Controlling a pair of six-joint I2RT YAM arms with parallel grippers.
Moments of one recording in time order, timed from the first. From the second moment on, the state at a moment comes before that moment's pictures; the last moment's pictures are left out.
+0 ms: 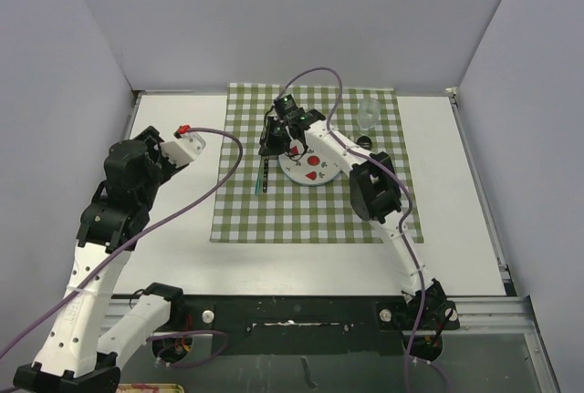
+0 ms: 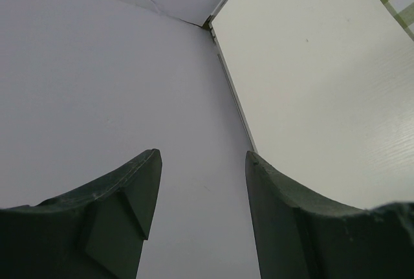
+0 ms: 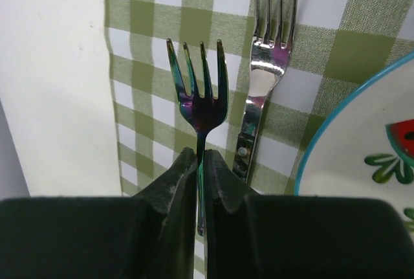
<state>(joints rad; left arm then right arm) -0.24 0.84 1.12 -0.65 -0.30 0.87 0.61 2.49 2.28 -0.65 -0.22 0.72</state>
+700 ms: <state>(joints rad) -0.24 0.86 1.07 -0.63 -0.28 0.87 0.68 2.55 2.31 -0.63 -0.24 0.63</state>
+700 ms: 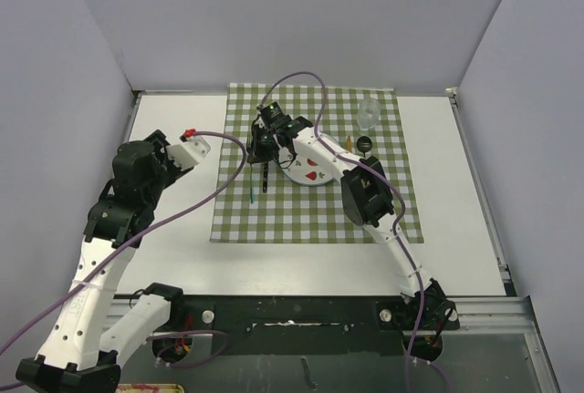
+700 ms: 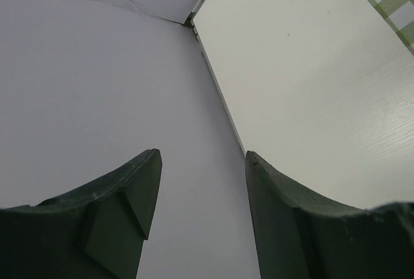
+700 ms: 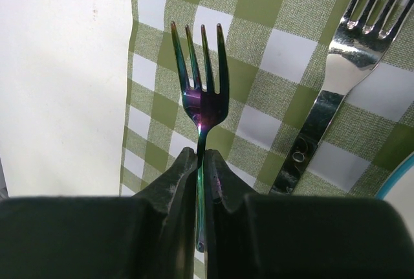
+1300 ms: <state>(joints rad) -0.24 0.85 1.04 -0.63 -0.25 0.84 0.68 2.59 2.33 -0.58 -0.20 0.62</state>
